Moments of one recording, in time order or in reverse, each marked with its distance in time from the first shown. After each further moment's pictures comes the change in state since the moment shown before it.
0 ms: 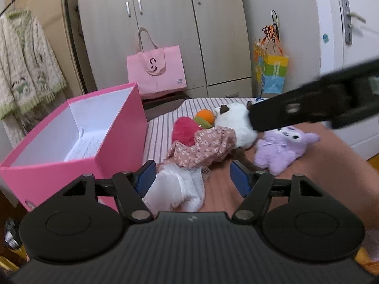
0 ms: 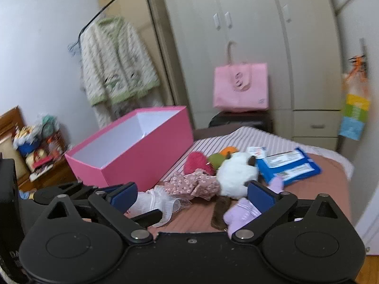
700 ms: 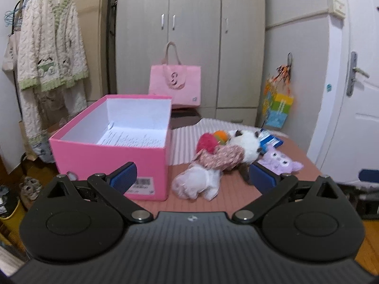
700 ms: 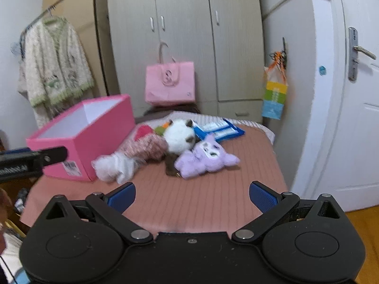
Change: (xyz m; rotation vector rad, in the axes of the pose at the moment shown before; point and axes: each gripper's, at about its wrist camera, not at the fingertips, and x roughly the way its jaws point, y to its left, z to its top) left arm -0.108 0.060 -0.011 -0.220 -0.110 -0.032; right arm -0.094 0.062 -0.073 0.095 -0.063 -0.417
